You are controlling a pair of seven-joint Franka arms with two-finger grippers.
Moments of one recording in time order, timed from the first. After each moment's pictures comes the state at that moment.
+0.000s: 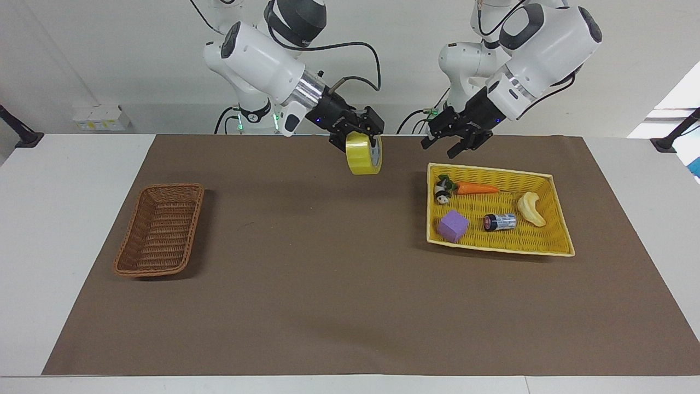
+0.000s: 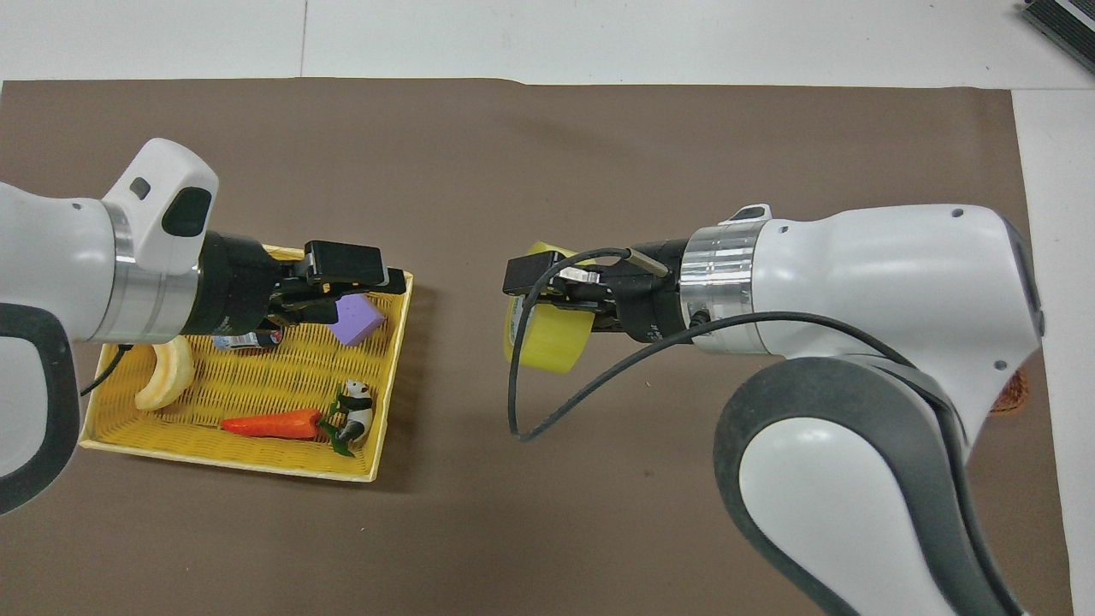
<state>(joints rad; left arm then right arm) -0.17 -0.10 -0.10 -1.85 -0.56 1.91 -0.28 -0.01 0.01 0.45 -1.80 0.85 2.16 0.31</state>
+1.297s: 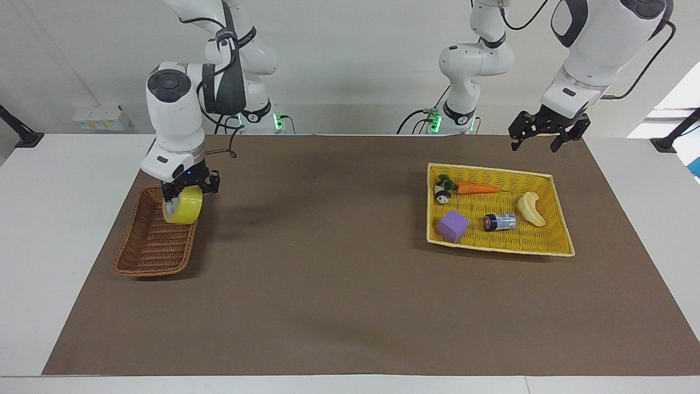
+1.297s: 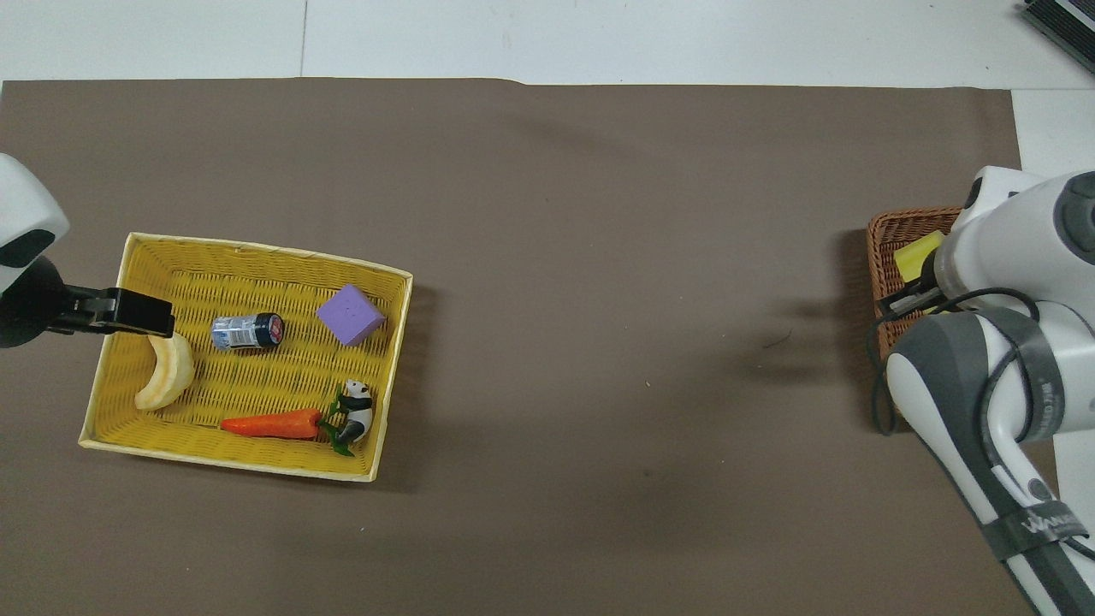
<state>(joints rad) 0.00 -0.10 -0.09 -1.74 -0.02 1.60 0.01 -0.22 0.05 0.20 -1.97 -0.33 2.06 -0.32</state>
